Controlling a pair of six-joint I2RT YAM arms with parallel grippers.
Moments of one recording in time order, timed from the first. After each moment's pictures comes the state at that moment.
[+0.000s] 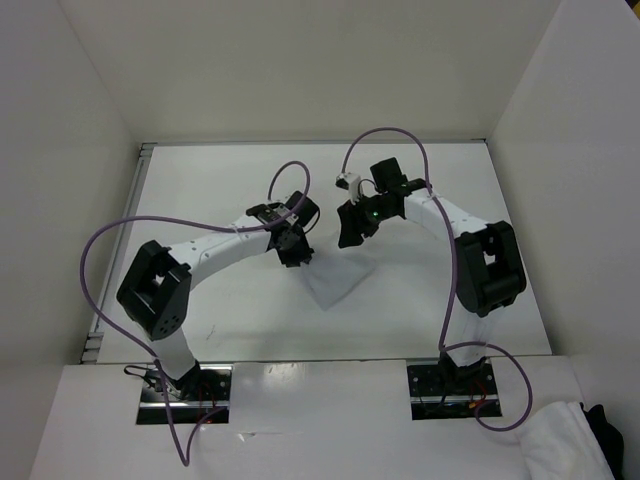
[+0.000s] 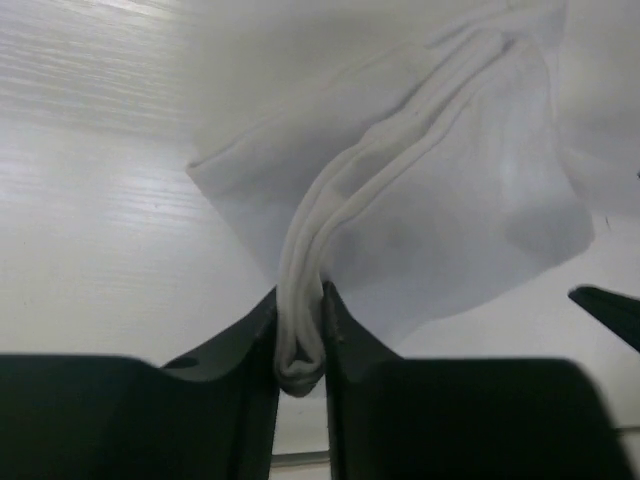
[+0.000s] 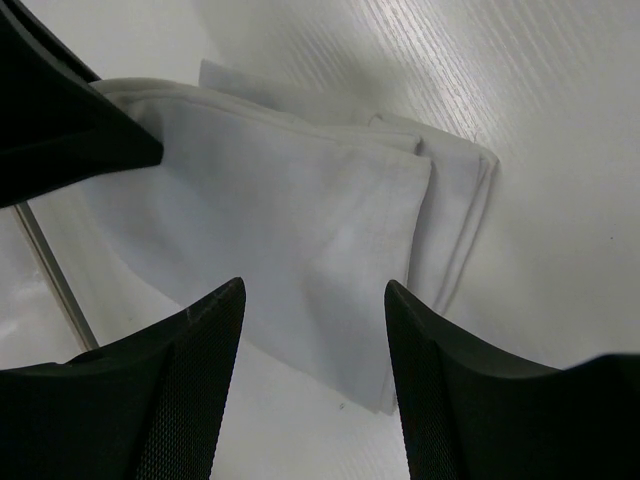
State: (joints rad) left arm -0.69 1.73 1.30 -0.72 -0.12 -1.03; right arm 0.36 1.79 1.32 -0.58 -0.67 -0.31
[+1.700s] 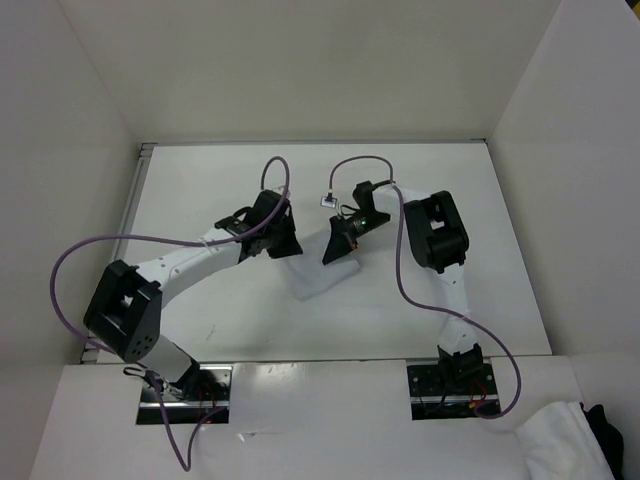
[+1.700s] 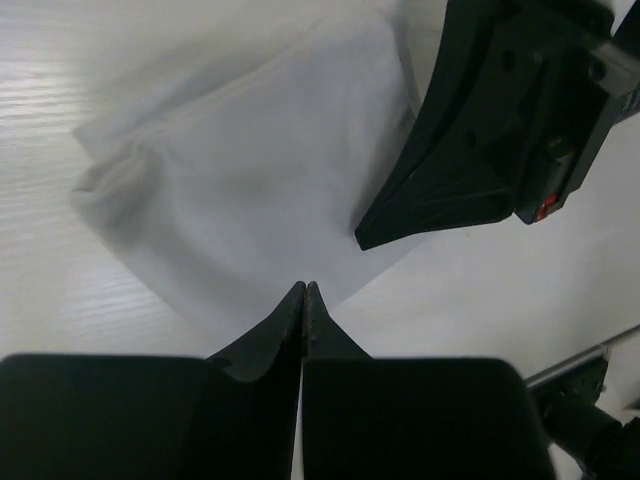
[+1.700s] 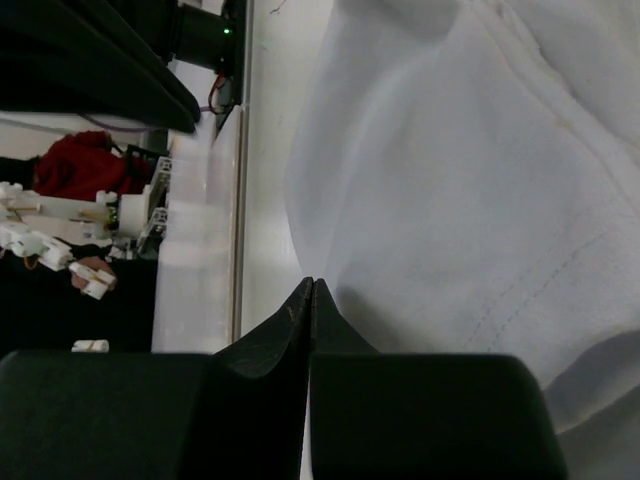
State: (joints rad) left arm -0.58 1.53 1.08 -0.39 0.02 -0.74; right arm 0.36 2.33 1.64 -0.98 -1.31 -0.63
